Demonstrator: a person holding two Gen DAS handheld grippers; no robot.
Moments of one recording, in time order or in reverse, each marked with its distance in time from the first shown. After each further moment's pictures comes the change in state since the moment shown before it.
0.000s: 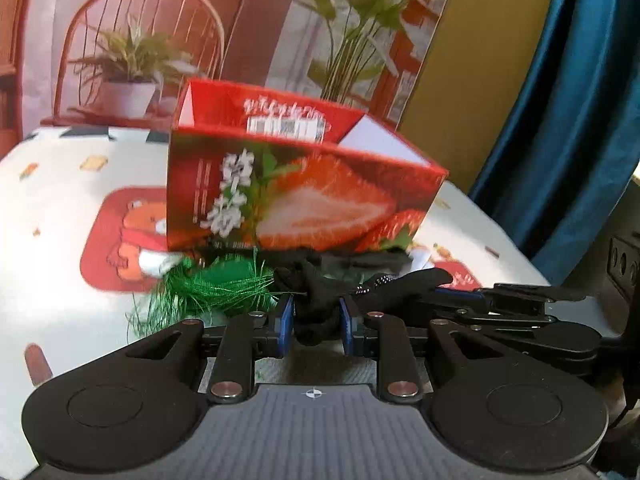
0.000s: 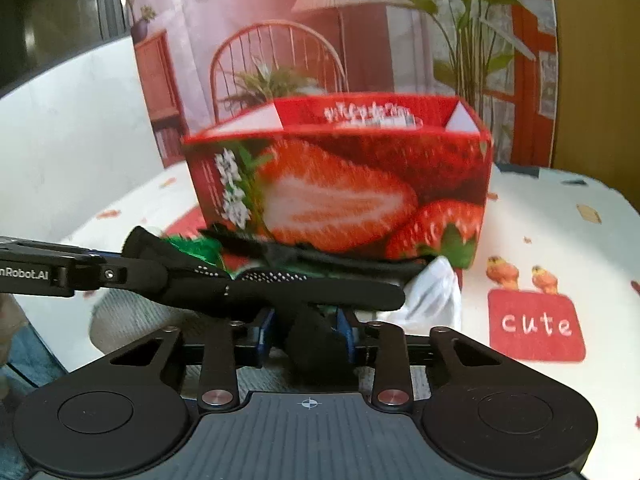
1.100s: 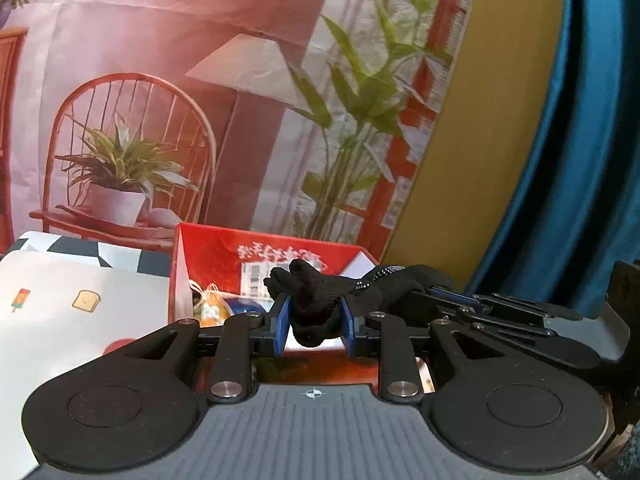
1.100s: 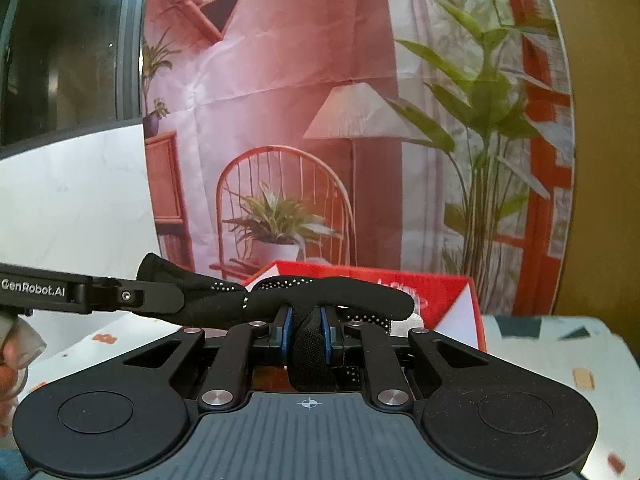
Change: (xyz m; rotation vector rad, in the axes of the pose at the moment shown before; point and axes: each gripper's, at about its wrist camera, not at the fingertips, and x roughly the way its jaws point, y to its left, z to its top) left arm 0.005 0.006 0.120 -0.005 -0.211 -0.018; right arm -0.002 -0.004 0.138 -0.087 -0.277 -0.003
